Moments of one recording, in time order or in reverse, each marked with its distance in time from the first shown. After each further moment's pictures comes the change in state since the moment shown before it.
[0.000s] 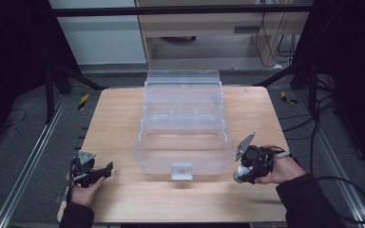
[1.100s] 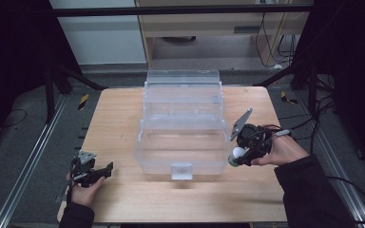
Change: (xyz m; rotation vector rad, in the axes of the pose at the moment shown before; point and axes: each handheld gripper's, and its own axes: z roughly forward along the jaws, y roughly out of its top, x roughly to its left) left arm 0.001 0.000 0.002 0.012 -0.003 0.003; right arm -0.013 0.045 -0.054 -0.028 -0.023 -0.019
